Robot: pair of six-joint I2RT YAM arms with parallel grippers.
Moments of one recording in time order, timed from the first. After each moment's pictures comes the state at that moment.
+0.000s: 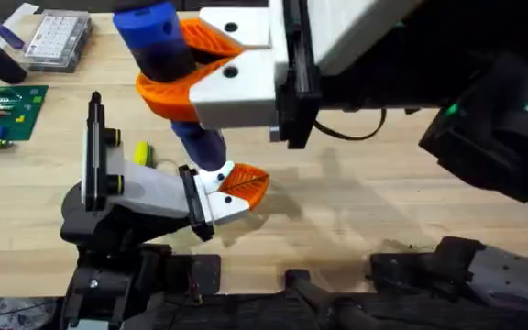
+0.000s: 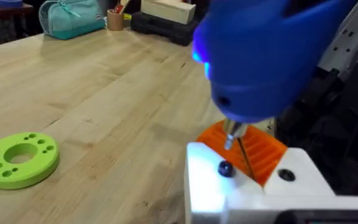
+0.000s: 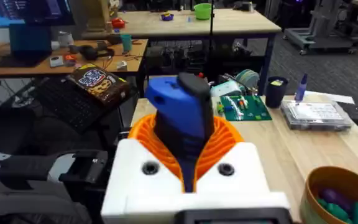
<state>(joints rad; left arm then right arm) -0.06 0.00 0.01 -0.12 1.16 -0.09 0.86 1.19 0.97 0.27 -0.68 0.05</state>
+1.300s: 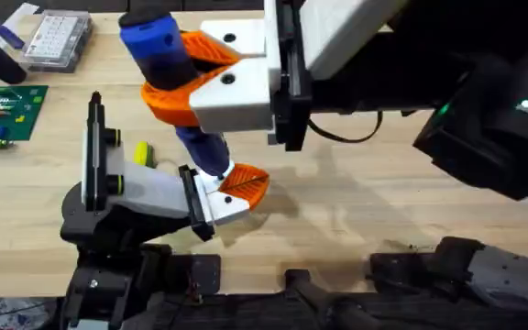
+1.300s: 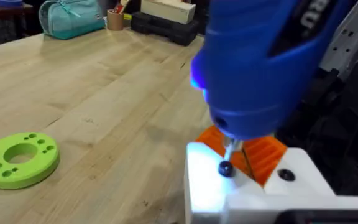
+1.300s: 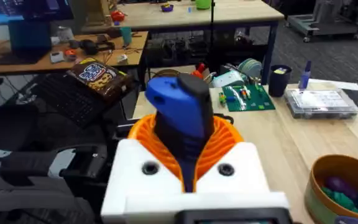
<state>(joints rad) -0.06 0.00 0.01 -0.12 1.16 -0.09 0.86 1.20 0.97 0.24 -0.68 0.05</state>
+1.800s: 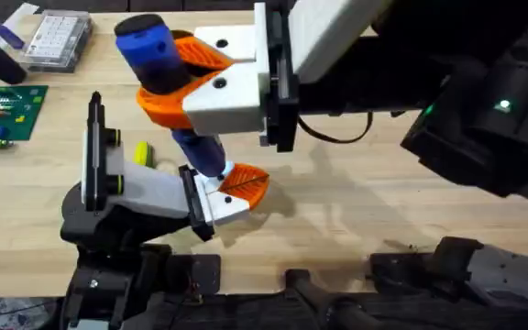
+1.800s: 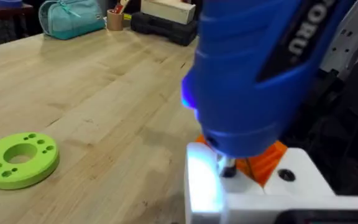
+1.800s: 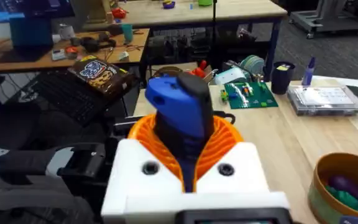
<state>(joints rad) -0.06 0.00 0.01 -0.12 1.16 -0.09 0.87 1.23 0.97 0.25 -0.68 0.05</state>
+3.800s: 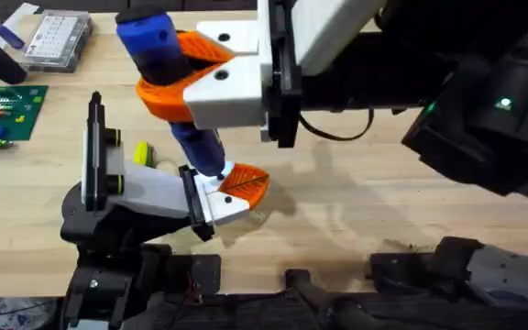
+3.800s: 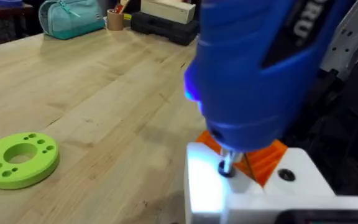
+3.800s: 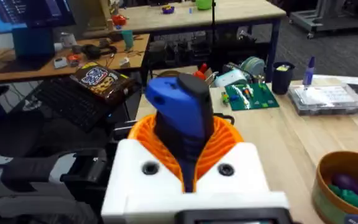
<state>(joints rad) -0.06 0.00 0.01 -0.12 1.16 -0.09 0.86 1.23 0.97 0.27 -0.68 0.10</state>
